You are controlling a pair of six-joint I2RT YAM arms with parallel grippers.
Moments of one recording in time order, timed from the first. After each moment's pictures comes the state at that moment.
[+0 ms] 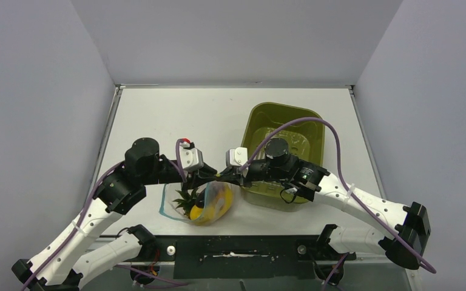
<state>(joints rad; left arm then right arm) -0.70 0.82 0.96 -0.46 0.65 0.24 0.94 1.15 0.95 -0.07 -0.58 -0.38</state>
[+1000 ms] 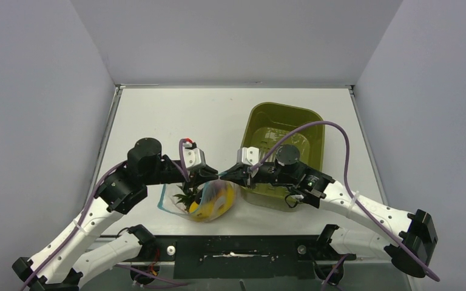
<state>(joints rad) -0.71 0.83 0.96 -0.46 0.63 0.23 0.91 1.06 0.81 0.11 -0.56 -0.27</state>
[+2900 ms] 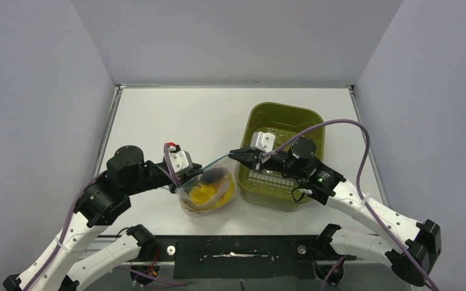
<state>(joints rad) -0.70 0.72 1.02 -0.60 0.43 0.27 0.83 1.01 0.85 0.14 -0.47 -0.30</state>
